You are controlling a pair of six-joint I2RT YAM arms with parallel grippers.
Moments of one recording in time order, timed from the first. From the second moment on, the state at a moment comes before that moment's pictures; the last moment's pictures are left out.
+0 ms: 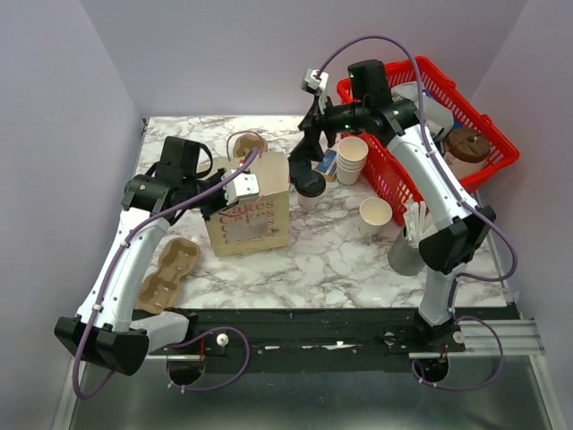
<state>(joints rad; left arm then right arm) -0.28 1.18 1.39 -1.09 0.55 0.97 0.49 1.91 2.18 -0.83 -0.79 -0.41</state>
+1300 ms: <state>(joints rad) -0.18 1.11 1.70 -0.78 0.24 0.36 0.63 2.14 2.30 -0.74 -0.82 -0.49</state>
